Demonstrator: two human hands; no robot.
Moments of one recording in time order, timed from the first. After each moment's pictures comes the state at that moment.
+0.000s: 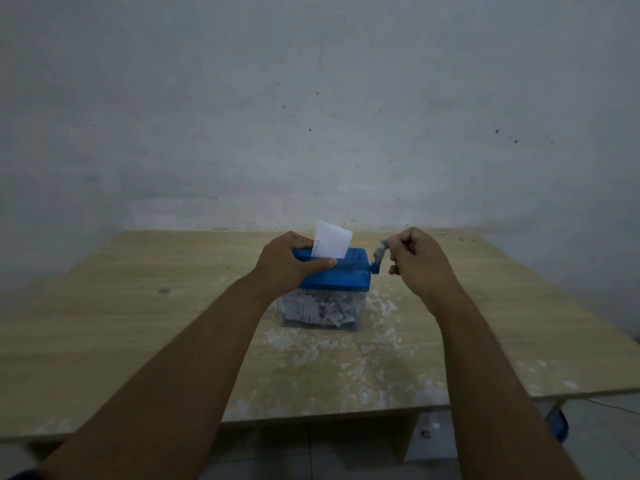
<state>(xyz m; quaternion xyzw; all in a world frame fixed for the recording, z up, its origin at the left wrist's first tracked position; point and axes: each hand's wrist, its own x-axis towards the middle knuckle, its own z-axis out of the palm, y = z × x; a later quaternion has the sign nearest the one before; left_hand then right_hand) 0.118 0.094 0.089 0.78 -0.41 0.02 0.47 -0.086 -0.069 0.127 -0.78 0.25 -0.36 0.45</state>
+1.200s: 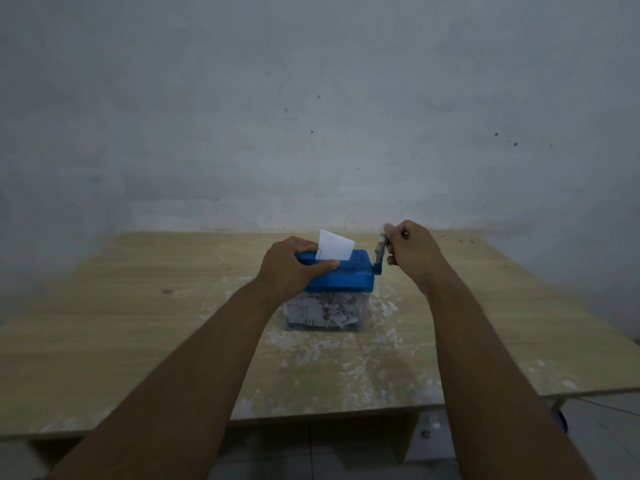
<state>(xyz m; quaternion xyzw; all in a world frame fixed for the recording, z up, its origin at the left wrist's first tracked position) 0.108 0.098 0.086 0.77 -0.41 0.03 0.49 -0.061 -0.081 0.140 -0.78 0.28 -0.34 0.45</state>
